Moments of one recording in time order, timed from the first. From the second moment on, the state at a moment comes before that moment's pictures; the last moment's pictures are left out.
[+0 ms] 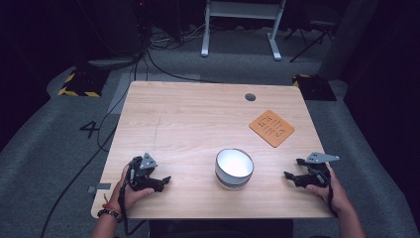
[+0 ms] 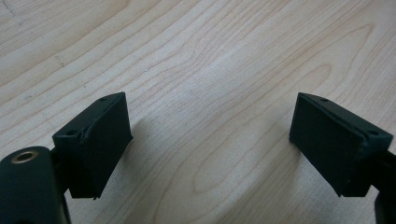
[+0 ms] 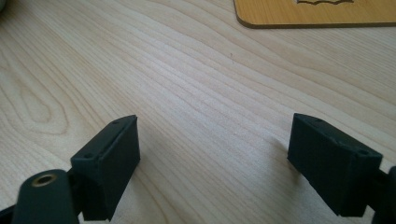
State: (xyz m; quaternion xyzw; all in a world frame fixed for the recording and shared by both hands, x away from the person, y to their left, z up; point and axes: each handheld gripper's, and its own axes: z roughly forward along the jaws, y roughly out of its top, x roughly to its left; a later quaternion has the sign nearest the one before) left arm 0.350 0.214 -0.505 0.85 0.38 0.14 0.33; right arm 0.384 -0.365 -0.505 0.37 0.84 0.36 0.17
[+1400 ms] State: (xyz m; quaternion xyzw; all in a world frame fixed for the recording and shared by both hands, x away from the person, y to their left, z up) left arm 0.349 0.213 -0.506 0.85 0.39 0.14 0.33; right arm 0.364 -0.283 -0.424 0.23 0.86 0.43 0.15
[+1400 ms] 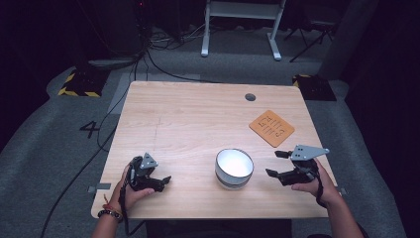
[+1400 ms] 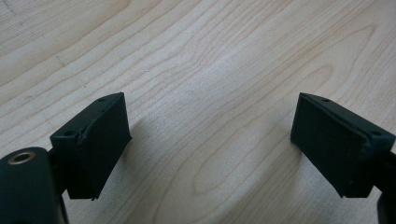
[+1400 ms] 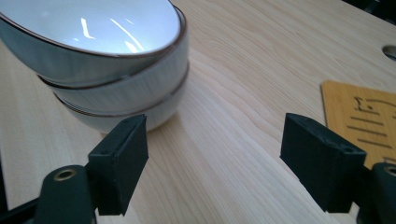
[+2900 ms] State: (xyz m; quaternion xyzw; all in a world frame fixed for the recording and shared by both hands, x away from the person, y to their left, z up) left arm 0.349 0.213 -0.506 0.85 0.39 0.14 0.33; right arm 0.345 -0.192 -0.405 0.09 0.89 0.43 0.09
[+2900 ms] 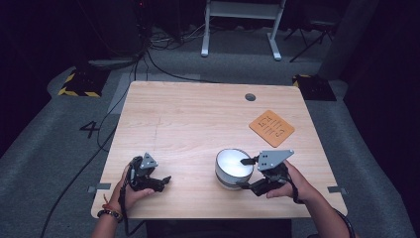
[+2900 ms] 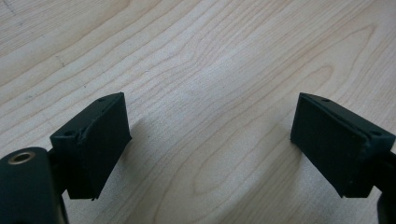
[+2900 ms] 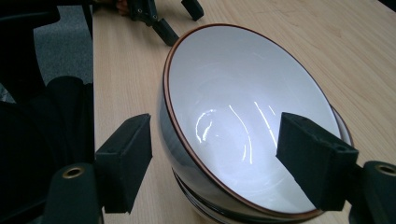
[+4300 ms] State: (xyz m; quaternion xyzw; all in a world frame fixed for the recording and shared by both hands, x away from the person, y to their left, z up) left arm 0.349 0.213 -0.506 0.85 0.39 0.14 0.33; right arm 0.349 -0.162 -0.414 0.04 0.91 0.41 0.02
